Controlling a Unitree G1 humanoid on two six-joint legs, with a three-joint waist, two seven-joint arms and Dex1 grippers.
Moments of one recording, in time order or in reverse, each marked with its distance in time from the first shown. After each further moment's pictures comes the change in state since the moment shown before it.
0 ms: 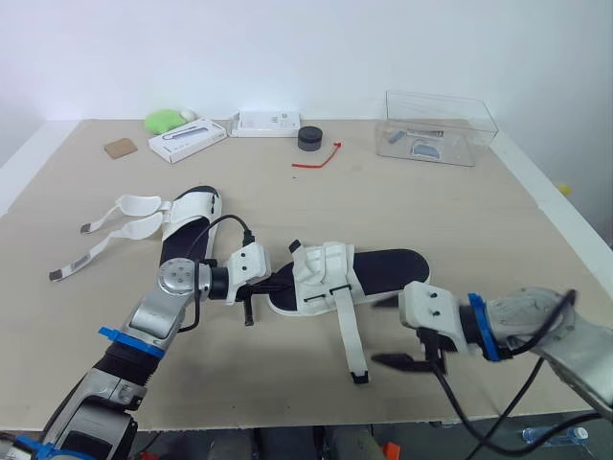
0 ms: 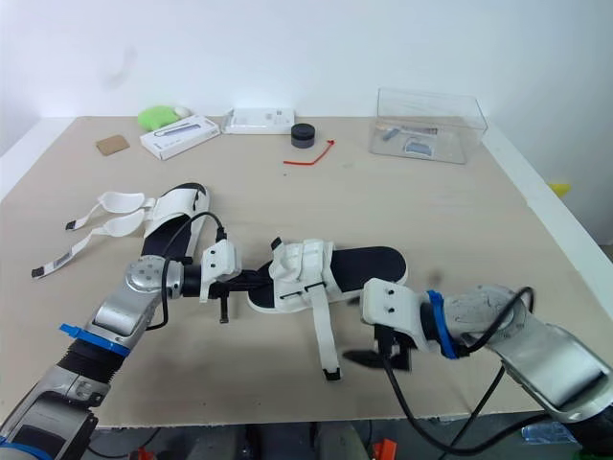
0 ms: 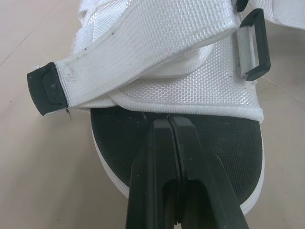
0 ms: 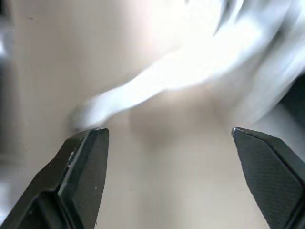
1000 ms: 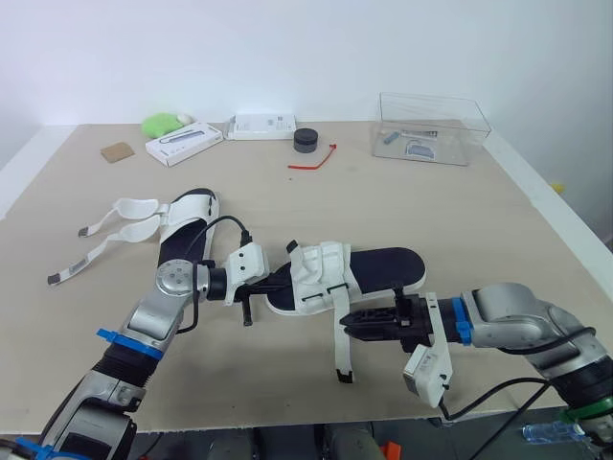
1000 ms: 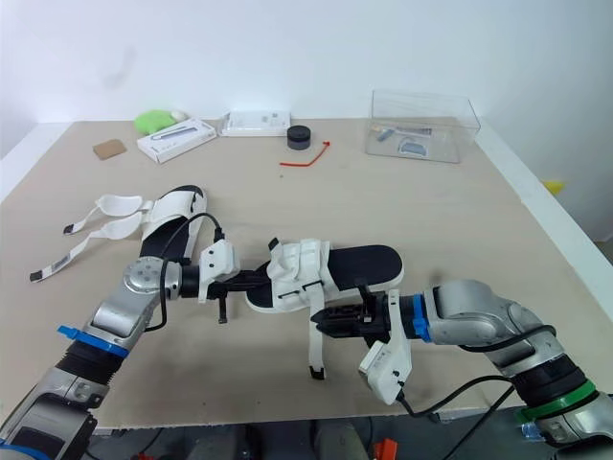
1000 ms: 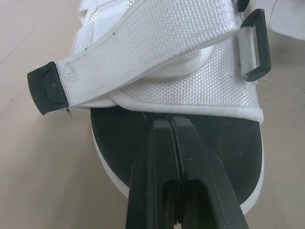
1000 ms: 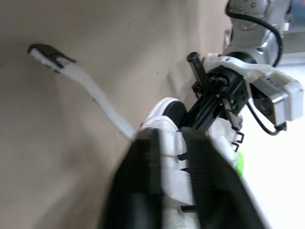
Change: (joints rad) left arm 0.013 0.007 0.013 -0.018 0.003 0.028 0.009; right arm -0.189 0.194 0.070 0.343 -0.451 -0.934 -0.109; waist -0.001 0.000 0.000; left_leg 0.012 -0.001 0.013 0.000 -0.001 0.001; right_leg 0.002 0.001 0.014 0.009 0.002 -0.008
